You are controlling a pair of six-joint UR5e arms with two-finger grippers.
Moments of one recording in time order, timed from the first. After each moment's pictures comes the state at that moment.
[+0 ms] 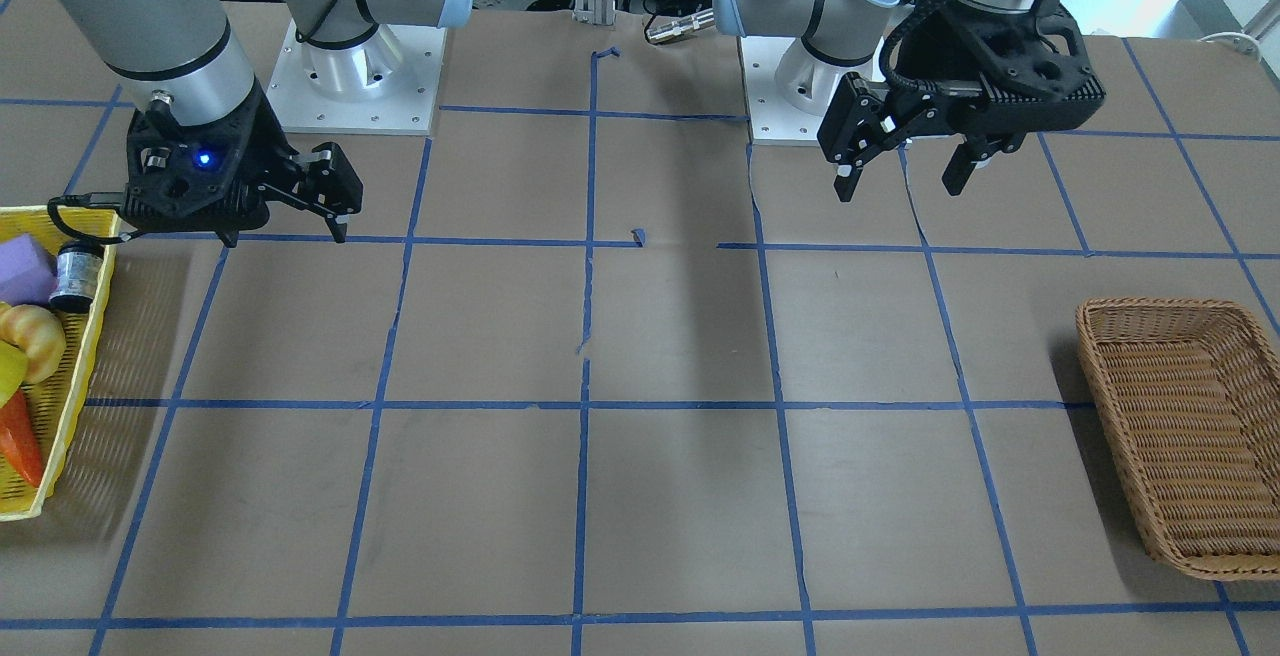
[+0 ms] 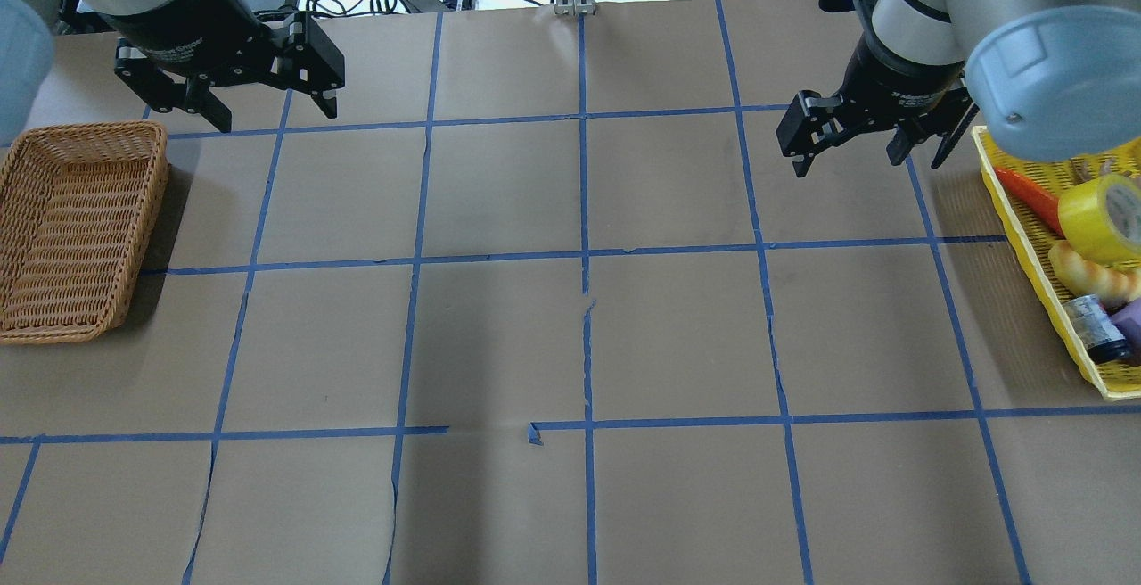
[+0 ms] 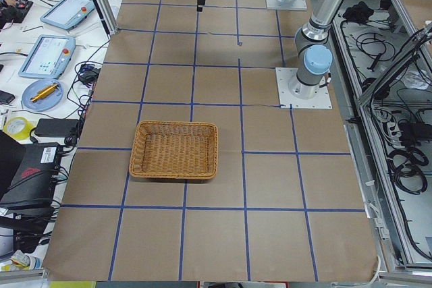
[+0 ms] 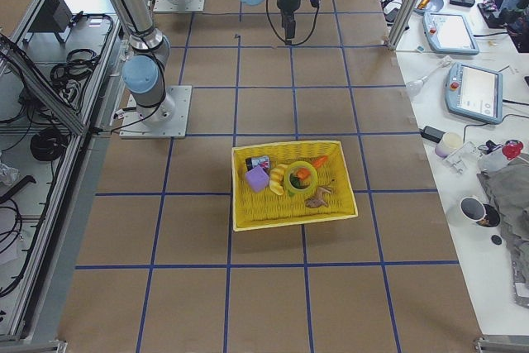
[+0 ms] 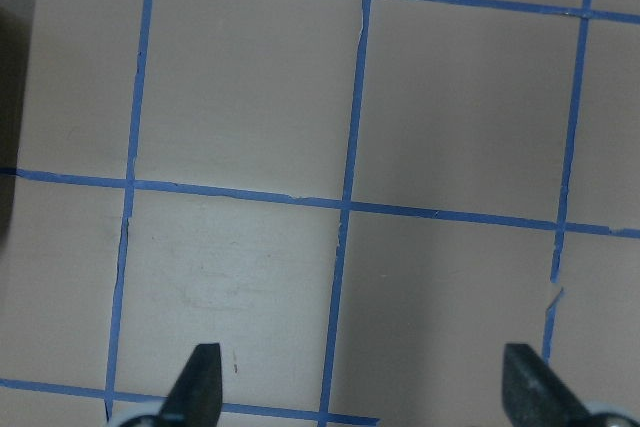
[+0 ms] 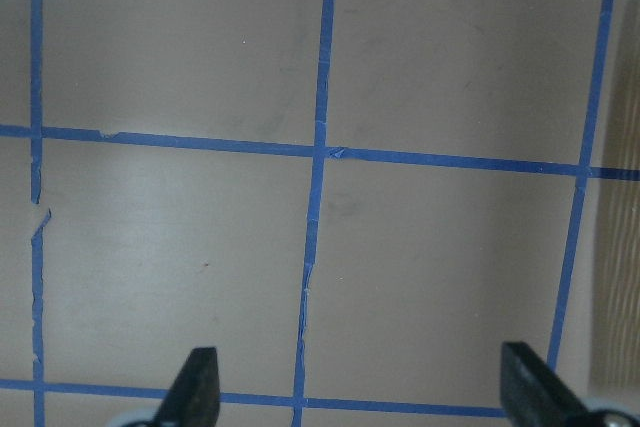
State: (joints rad) left arm -1.56 -1.54 -1.53 -1.50 1.58 -0.10; right arm 1.53 -1.55 1.68 -1.71 -1.59 -0.11
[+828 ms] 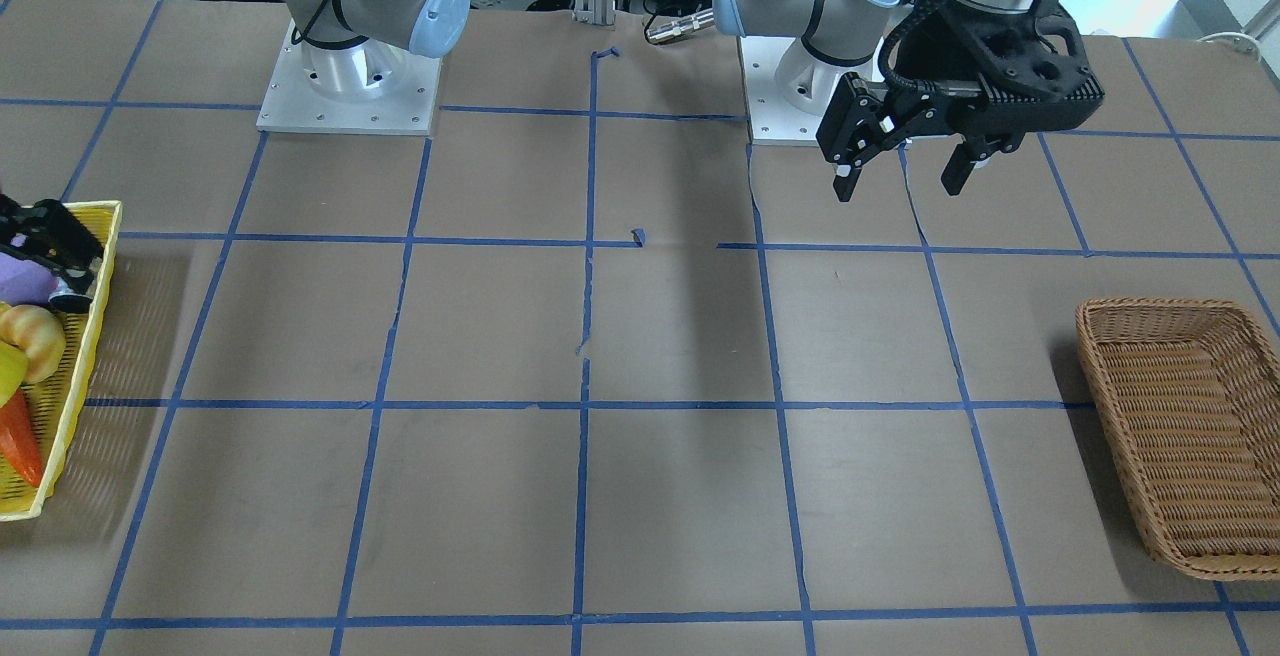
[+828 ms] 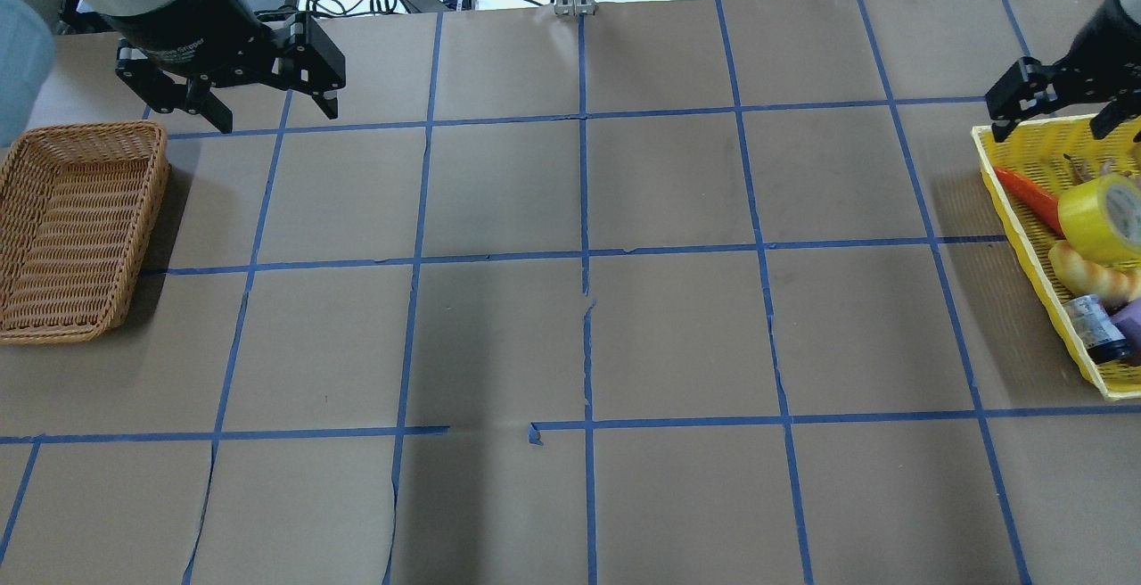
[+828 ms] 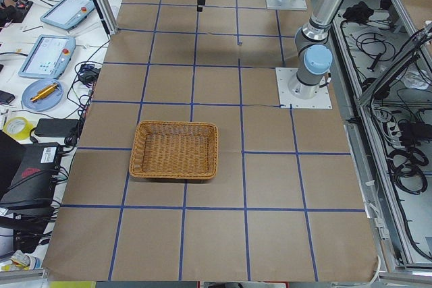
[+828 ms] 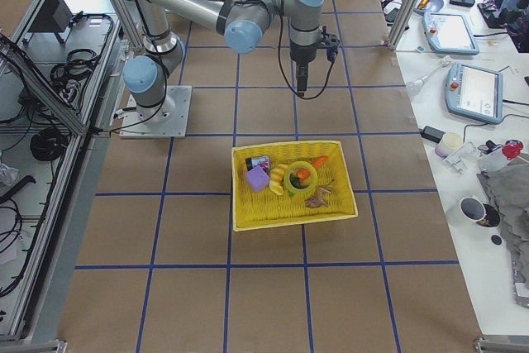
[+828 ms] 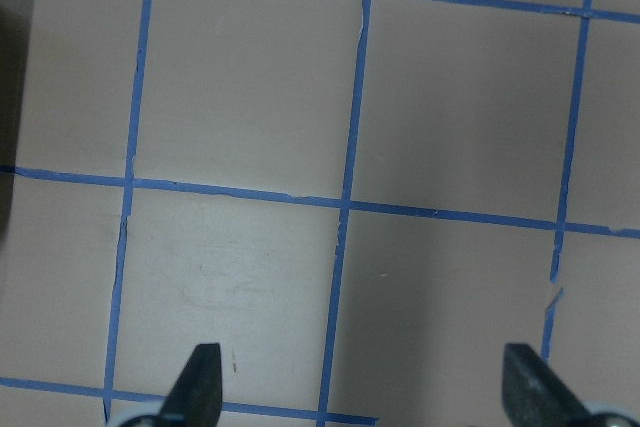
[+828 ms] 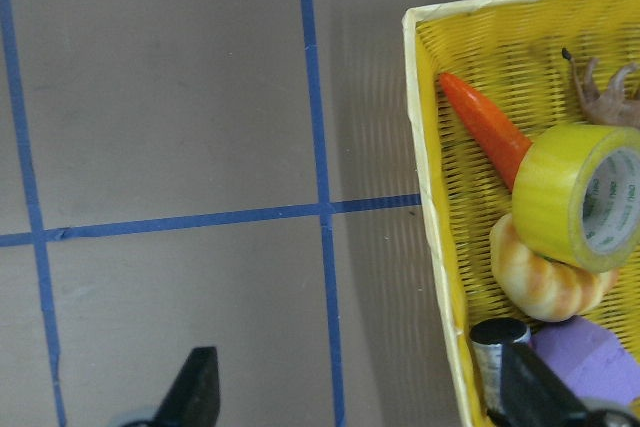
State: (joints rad) left arm -1.56 -1.54 -1.53 -1.50 1.58 -0.10; right arm 1.14 -1.48 1.68 -1.89 -1.63 -0.37
